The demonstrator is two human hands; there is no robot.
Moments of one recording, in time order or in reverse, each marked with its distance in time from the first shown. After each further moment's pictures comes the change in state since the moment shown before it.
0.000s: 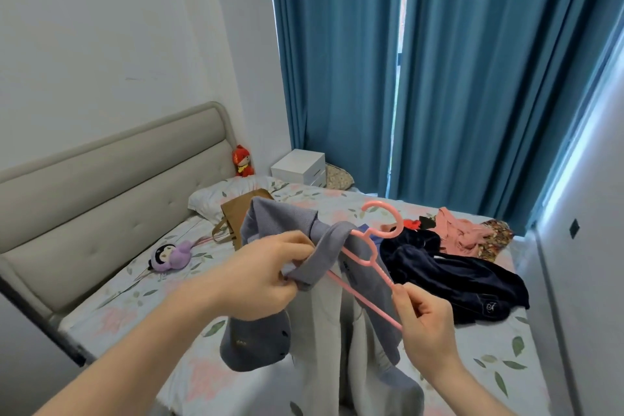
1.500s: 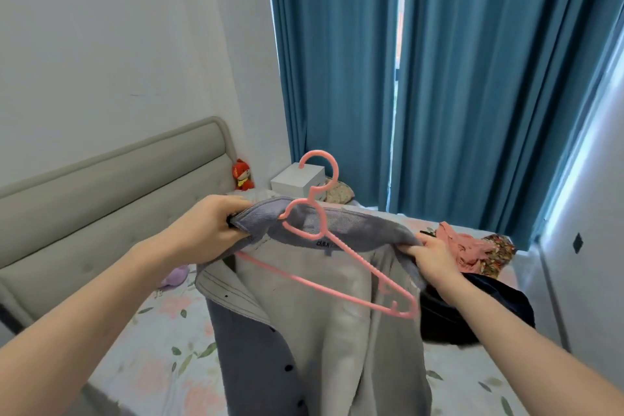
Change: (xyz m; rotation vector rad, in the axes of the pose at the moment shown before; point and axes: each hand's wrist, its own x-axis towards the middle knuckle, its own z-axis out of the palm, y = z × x) left_hand 0.025 -0.071 -0.068 0.057 0.290 -0.041; right_hand 0.148 0.037 -0.025 -0.025 -0.113 0.434
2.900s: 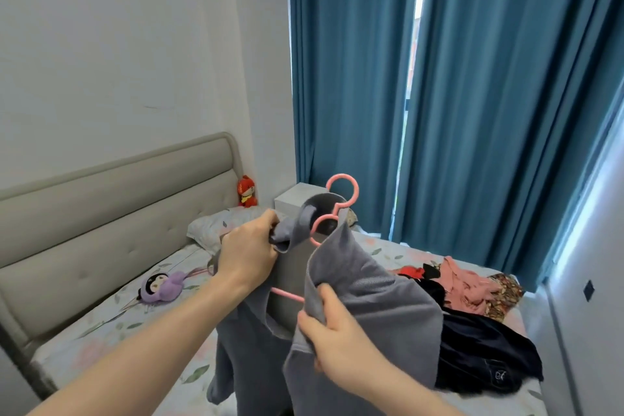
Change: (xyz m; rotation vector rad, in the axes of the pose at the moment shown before) left_hand 0.044 0.010 0.070 0.277 0.491 -0.308; right_hand -0.116 -0.091 0.091 0.058 -0.523 -0.175
